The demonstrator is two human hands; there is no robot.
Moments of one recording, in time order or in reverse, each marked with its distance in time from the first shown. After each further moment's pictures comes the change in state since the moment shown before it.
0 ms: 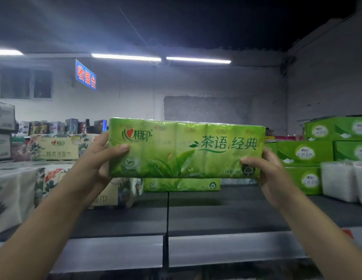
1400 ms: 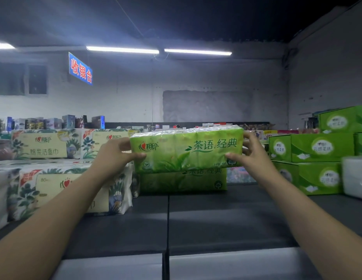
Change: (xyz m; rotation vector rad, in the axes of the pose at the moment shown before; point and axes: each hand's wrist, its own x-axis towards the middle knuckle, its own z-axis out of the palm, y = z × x) left_hand 0.088 -0.077 -0.023 0.879 0.137 -0.028; right_hand 0.084 0.077 -0.013 -0.439 0.067 0.002
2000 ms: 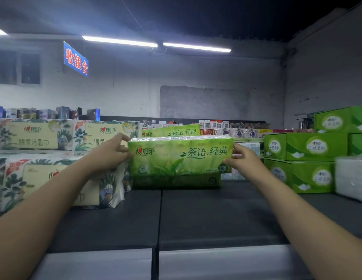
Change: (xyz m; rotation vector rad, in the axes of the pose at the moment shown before) left_hand 0.008 -0.014 0.000 0.166 -0.256 -0.157; right_hand -0.003 0.006 0.001 -0.162 -0.121 0.126
